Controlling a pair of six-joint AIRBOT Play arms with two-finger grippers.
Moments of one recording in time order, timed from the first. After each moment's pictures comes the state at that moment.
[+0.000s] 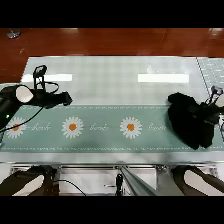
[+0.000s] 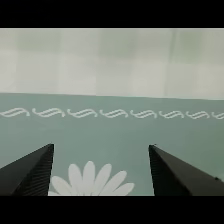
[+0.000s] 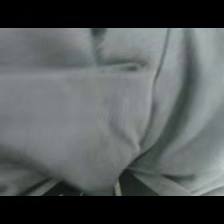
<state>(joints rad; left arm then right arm) -0.12 -1.10 0.83 1.30 -0.87 -1.65 -0.31 -1.17 0.80 -1.60 0.99 1.81</state>
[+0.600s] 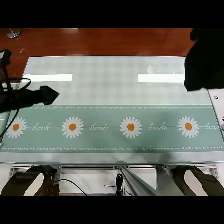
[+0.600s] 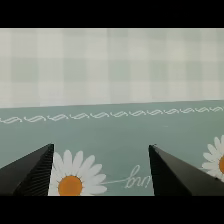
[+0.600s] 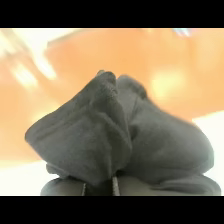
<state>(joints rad) -0.01 -0.70 0.83 1.17 -1.05 -1.51 -0.32 -0.86 1.56 -1.15 1.00 1.56</state>
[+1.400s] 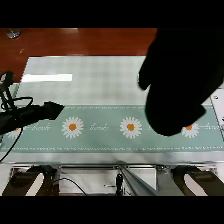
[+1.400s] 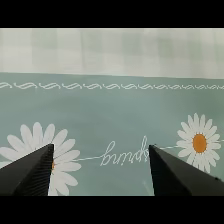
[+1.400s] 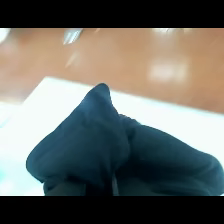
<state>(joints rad) -0.01 -0.53 0.64 1.06 -1.03 -1.50 0.04 -0.86 1.59 -0.93 1.28 1.42</state>
